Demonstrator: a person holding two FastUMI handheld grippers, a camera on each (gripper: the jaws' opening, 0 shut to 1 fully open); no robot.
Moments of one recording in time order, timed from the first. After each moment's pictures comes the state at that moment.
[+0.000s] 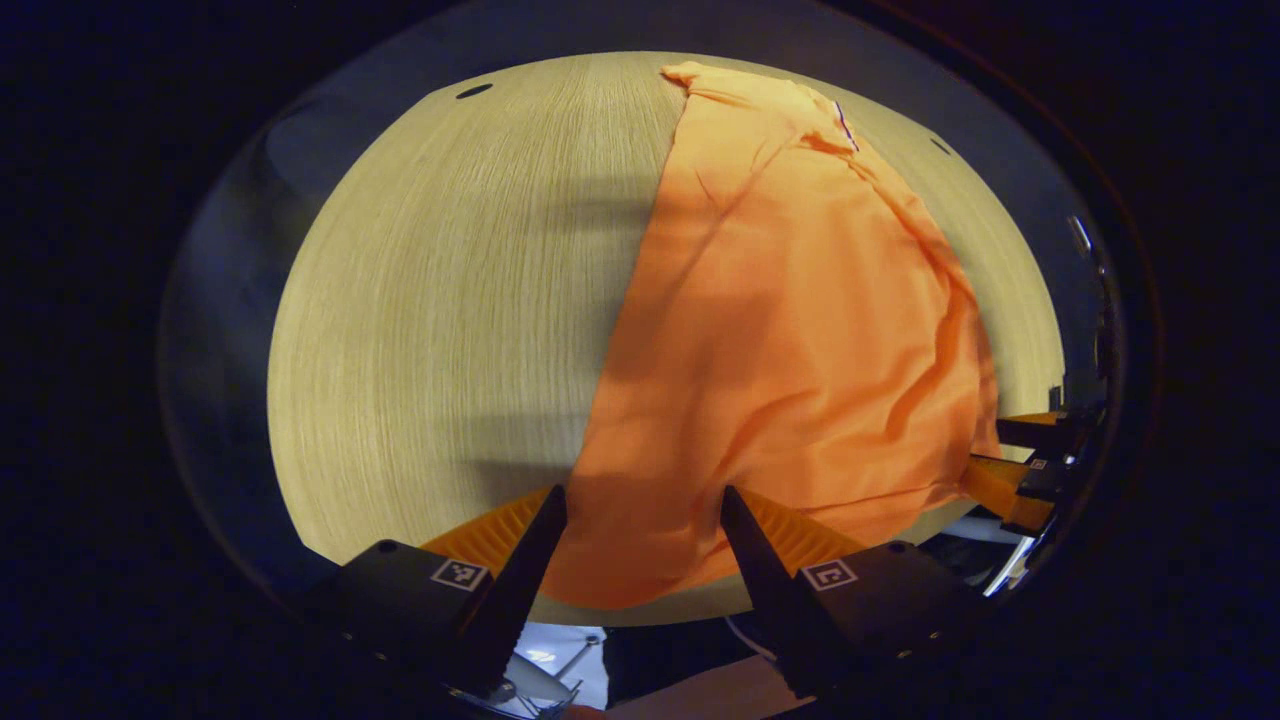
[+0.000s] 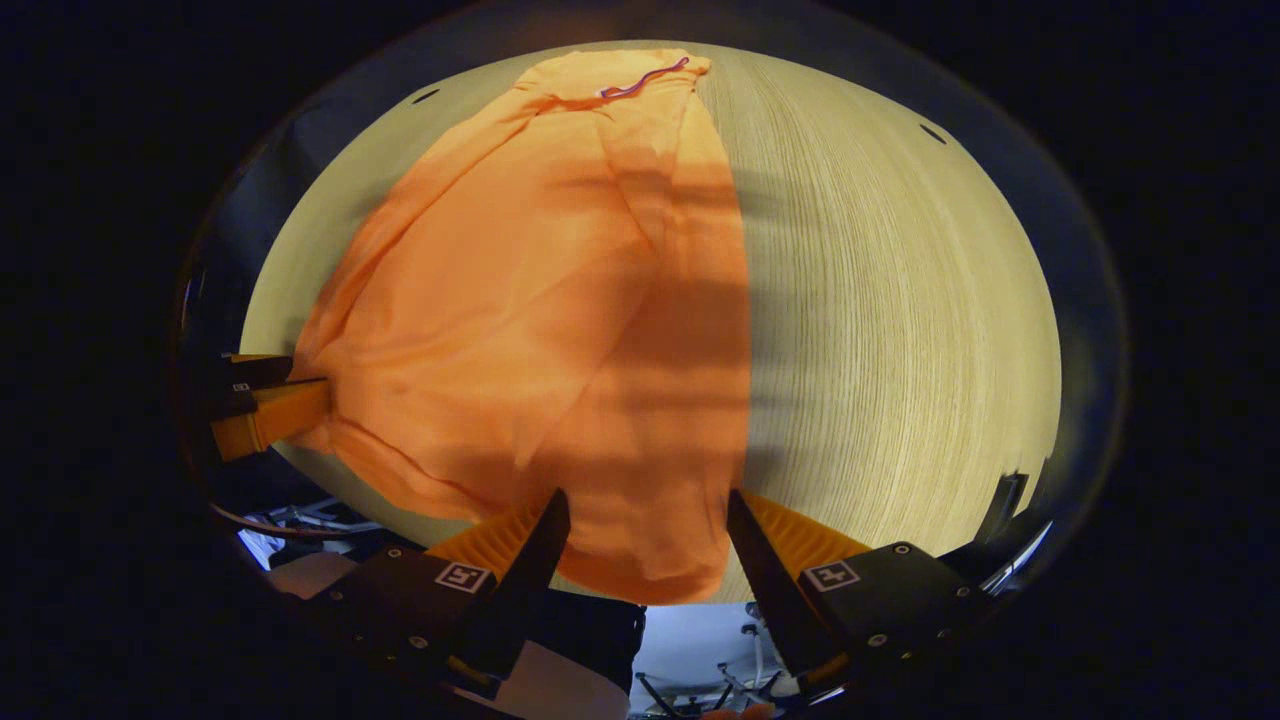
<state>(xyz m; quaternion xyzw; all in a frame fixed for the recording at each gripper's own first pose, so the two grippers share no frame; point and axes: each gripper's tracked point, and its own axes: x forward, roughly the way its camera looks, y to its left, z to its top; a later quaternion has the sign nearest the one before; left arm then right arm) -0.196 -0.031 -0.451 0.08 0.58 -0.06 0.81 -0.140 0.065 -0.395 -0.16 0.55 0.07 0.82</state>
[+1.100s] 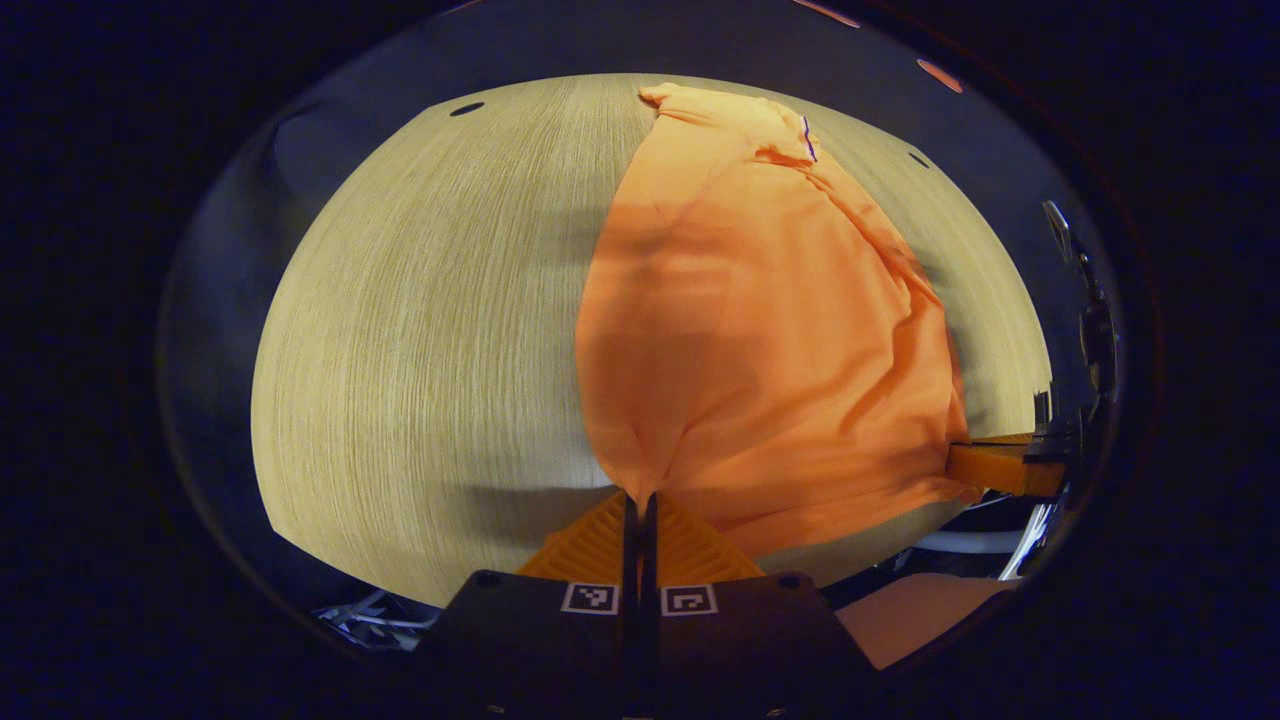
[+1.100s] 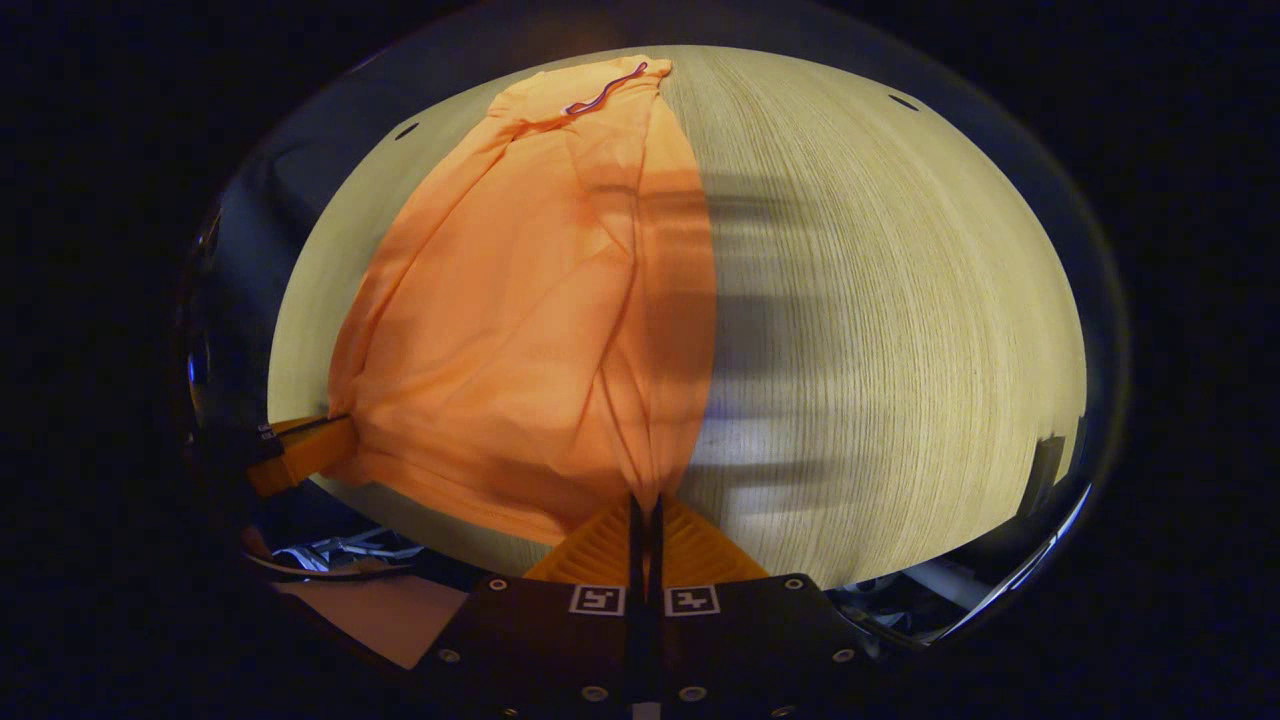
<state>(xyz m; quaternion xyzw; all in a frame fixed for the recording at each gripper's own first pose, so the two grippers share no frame) -0.201 -0.064 -0.460 0.04 0.55 -0.07 0.83 -0.142 0.068 -0.397 -0.06 0.55 0.07 0.83</state>
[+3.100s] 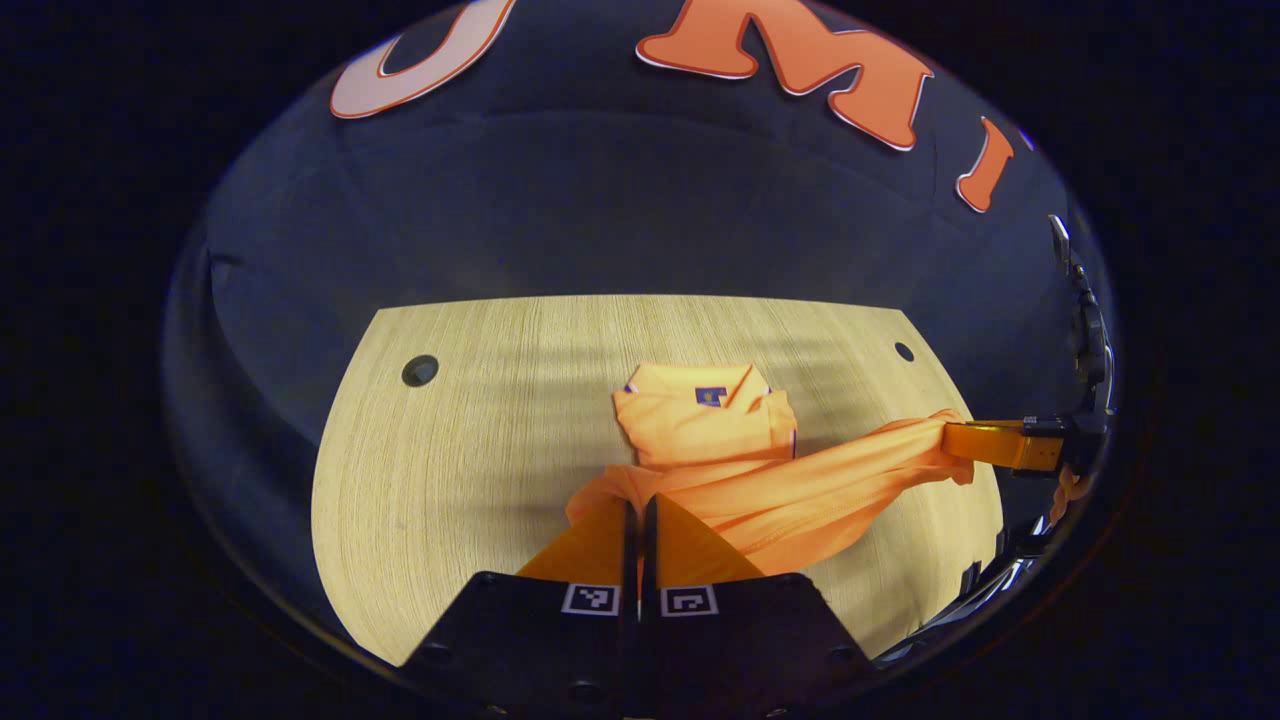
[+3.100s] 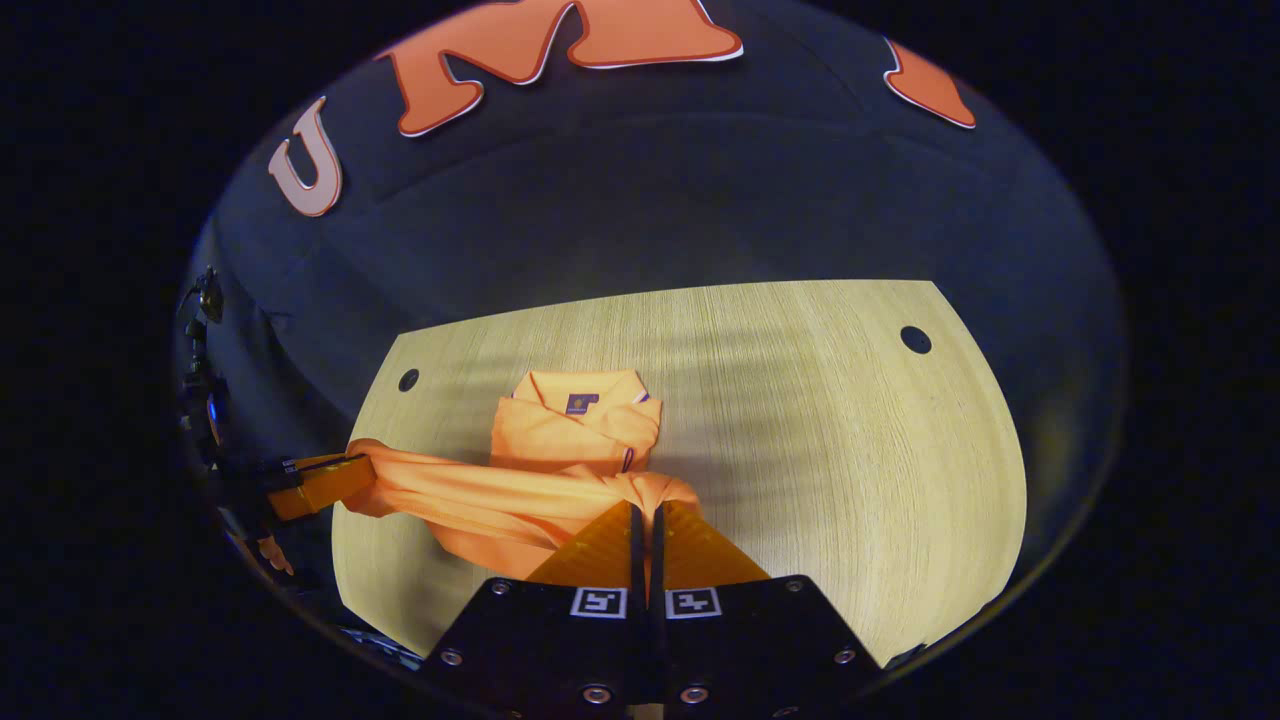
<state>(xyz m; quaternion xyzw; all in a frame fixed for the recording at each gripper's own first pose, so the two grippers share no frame) 0.124 -0.110 -0.235 0.02 0.36 -0.11 0.93 0.150 0.105 -0.135 -0.02 0.33 0.09 0.94</state>
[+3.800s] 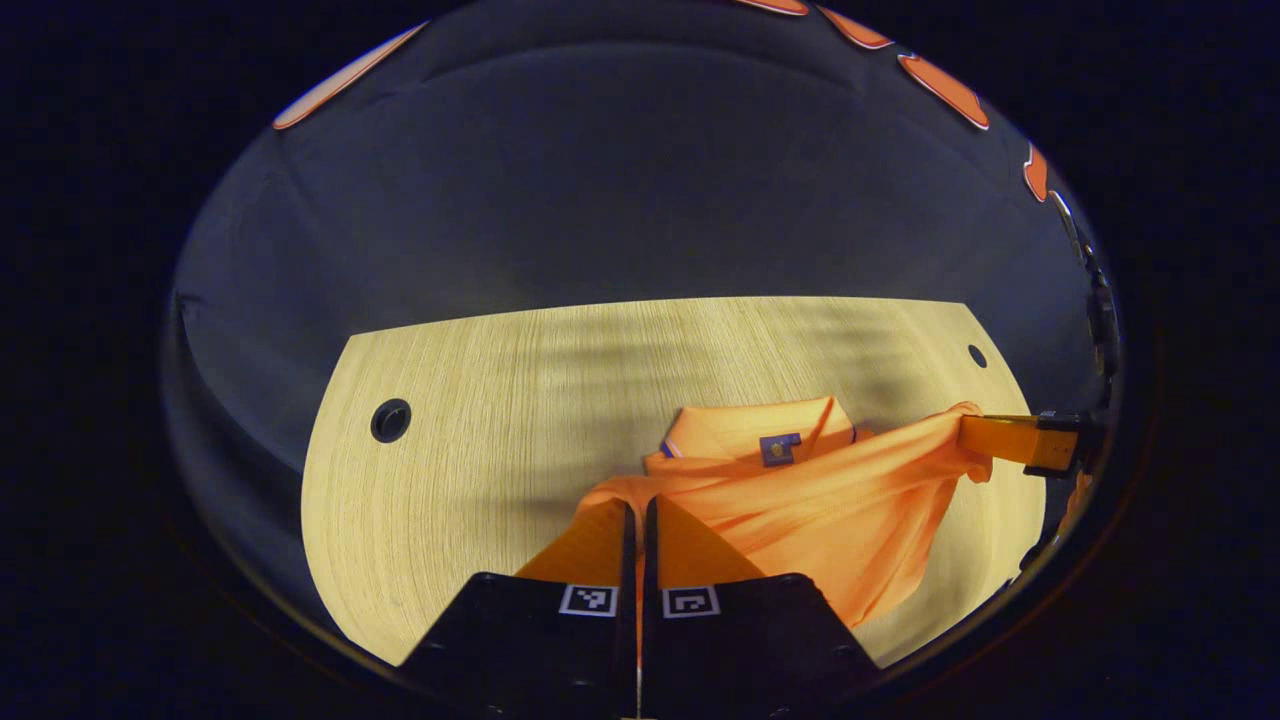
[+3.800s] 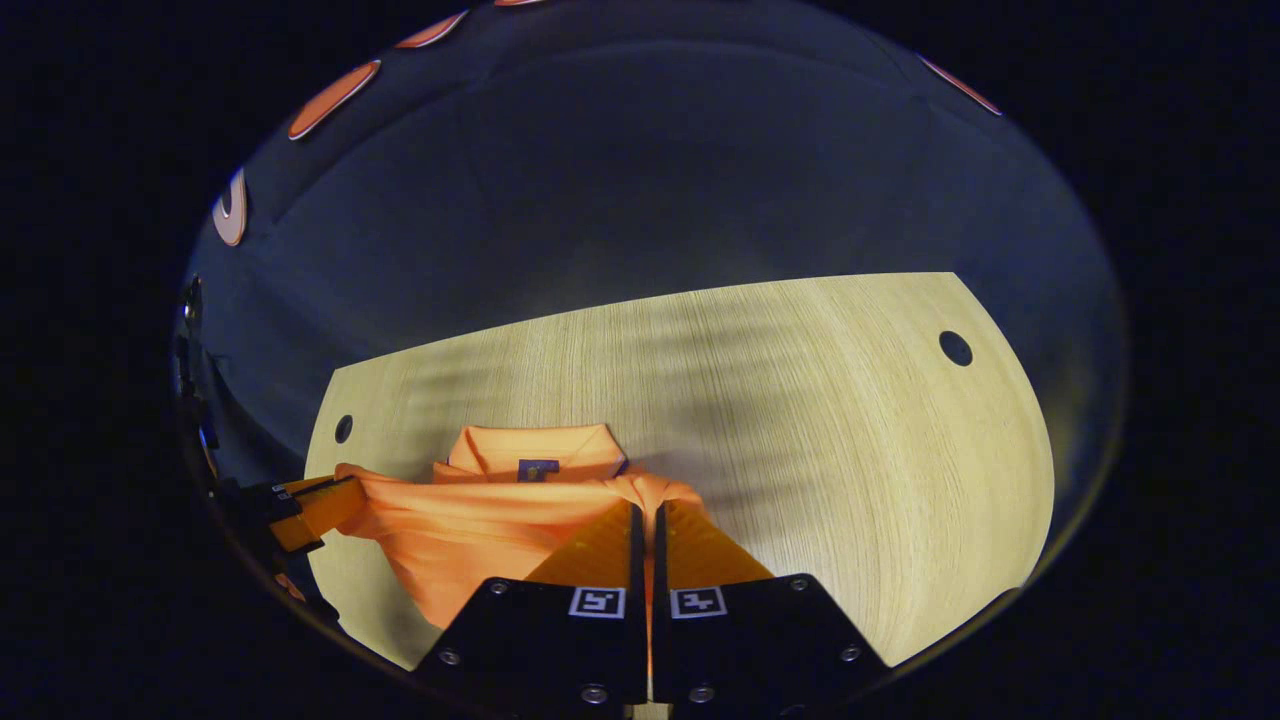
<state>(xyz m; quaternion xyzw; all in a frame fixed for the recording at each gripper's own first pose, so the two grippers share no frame) 0.201 -0.101 -0.263 0.06 0.38 -0.08 0.92 0.264 0.118 -0.181 0.00 0.34 0.04 0.94</state>
